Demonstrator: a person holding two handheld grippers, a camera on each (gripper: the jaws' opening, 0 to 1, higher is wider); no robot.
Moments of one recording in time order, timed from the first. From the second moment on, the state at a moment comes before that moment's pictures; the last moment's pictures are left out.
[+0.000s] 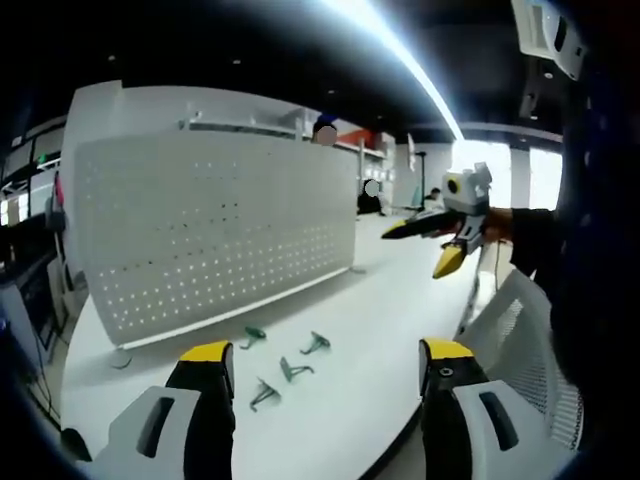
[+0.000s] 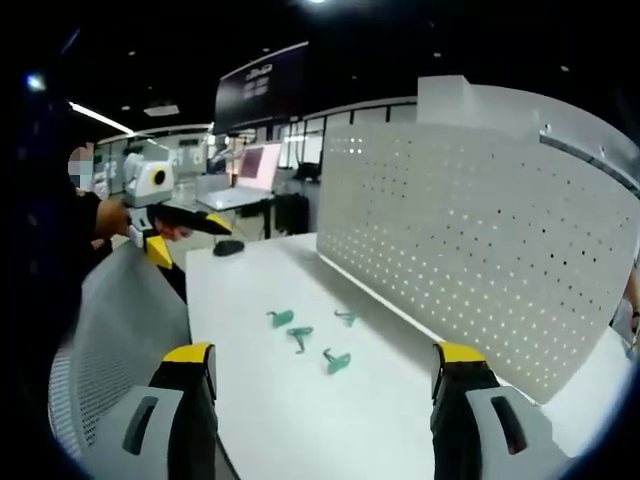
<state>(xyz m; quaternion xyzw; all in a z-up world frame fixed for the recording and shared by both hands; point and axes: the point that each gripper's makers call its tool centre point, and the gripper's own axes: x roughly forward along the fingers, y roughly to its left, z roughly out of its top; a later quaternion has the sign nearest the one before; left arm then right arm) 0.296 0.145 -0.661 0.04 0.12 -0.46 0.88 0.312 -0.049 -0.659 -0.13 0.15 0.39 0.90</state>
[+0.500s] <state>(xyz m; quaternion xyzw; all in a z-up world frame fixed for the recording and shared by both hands) 0.305 0.140 -0.666 0.08 0.12 -0.48 0.86 0.313 -0.053 -0.657 -0.13 0.15 0.38 0.90</state>
